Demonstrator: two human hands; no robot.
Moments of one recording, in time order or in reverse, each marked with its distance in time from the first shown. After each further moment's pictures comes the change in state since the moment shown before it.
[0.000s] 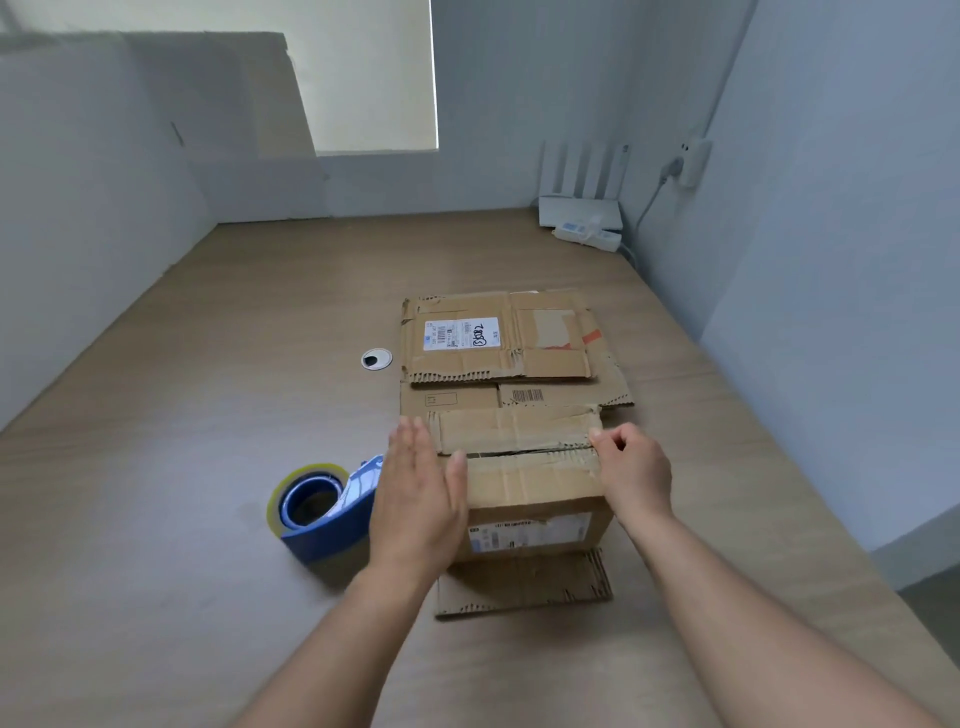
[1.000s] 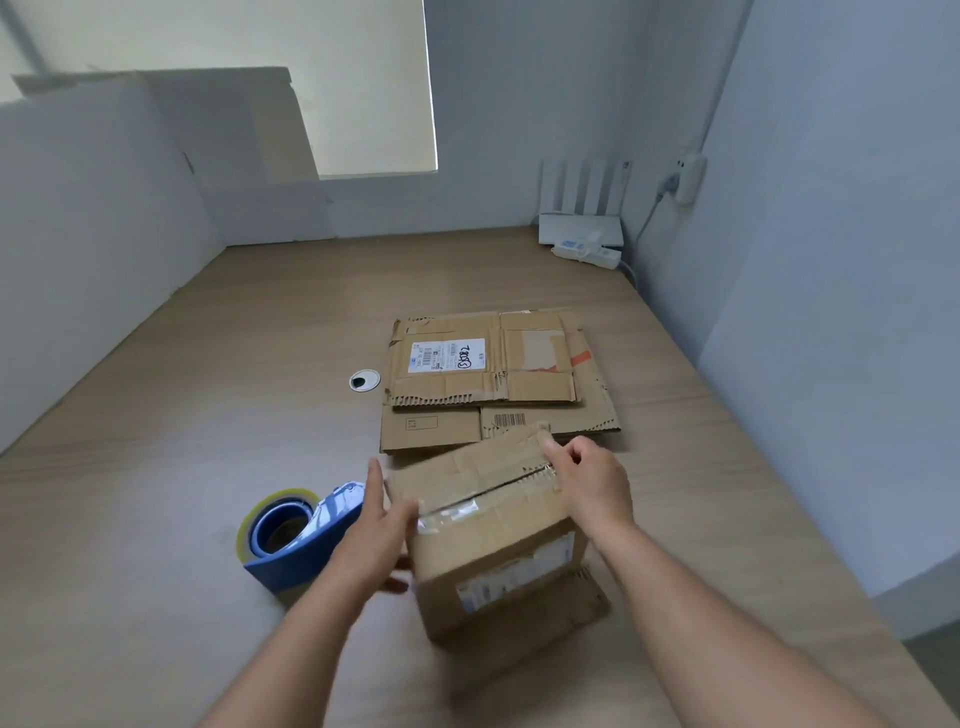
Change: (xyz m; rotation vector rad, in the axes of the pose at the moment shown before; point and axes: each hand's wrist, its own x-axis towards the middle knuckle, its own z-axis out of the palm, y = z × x) left_hand 0.007 0.002 -0.001 -0.462 -0.215 -0.420; right_hand 0.030 0.001 0.004 -0.027 -0.201 -0.051
